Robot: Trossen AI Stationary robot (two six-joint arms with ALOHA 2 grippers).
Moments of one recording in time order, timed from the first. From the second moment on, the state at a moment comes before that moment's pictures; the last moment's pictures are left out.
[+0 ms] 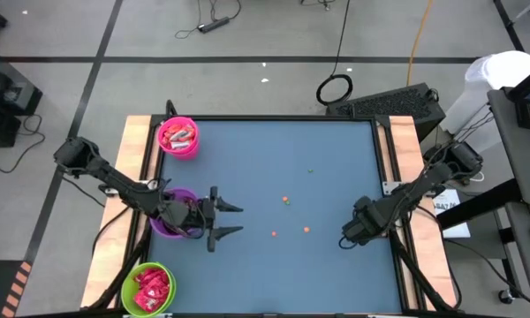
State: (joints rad) left arm -0.48 1.26 0.50 0.61 -0.47 -0.15; right arm 0.55 1.38 0.73 -1.28 -0.16 1.51
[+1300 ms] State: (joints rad) left arm -0.52 1.26 0.50 0.62 -0.45 -0.15; right arm 0.48 1.81 0.72 -1.20 -0.25 1.76
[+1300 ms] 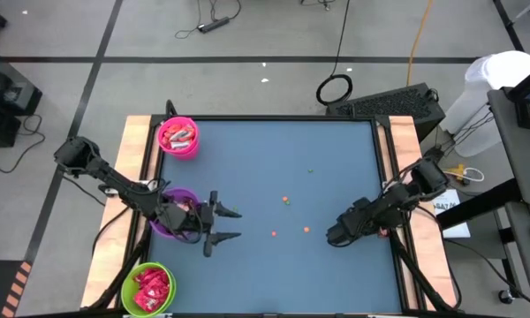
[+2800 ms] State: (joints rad) left arm -0.51 1.26 0.50 0.62 -0.45 -0.15; right arm 0.64 1.47 0.77 -0.51 -0.10 1.56
